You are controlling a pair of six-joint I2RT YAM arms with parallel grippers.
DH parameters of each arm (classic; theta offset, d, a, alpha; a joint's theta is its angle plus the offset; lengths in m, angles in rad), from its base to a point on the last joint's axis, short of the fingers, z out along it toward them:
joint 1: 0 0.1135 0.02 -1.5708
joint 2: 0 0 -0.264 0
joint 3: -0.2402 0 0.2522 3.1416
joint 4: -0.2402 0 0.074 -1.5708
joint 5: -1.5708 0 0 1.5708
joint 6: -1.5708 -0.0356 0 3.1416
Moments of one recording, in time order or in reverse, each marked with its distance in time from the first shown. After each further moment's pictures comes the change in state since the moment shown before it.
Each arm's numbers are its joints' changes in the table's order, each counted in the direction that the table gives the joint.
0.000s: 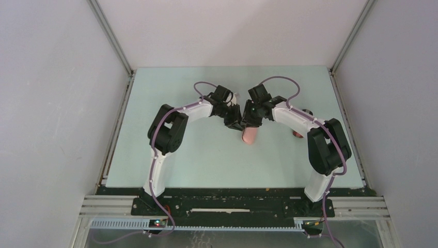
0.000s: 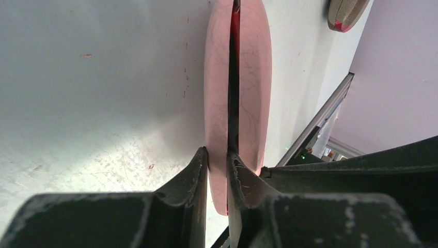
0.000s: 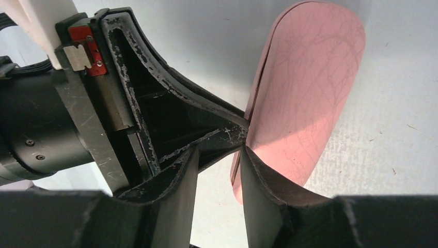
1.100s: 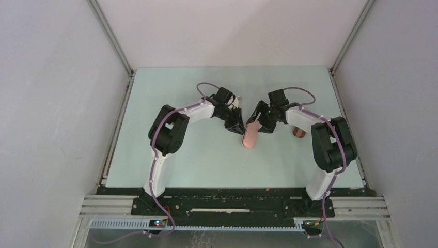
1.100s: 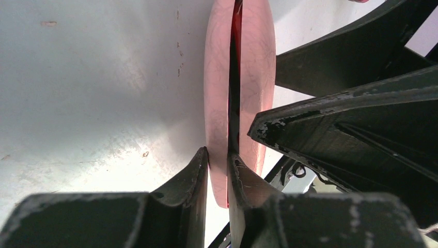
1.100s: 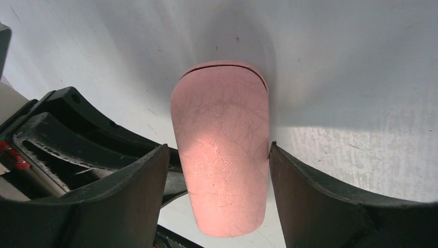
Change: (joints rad) left arm -0.021 -0.005 0.000 -0.068 -0.005 -0.070; right arm -0.200 -0.002 0.196 0.192 0.195 -0.086
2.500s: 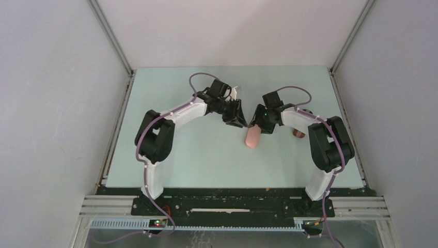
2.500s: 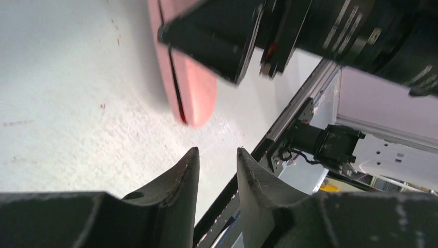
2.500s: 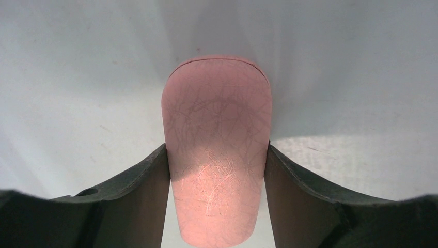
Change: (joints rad) left arm 0.001 -0.243 0.082 -0.003 0.024 -0.043; right arm 0.040 0.015 -0.014 -0.063 -0.220 0.090
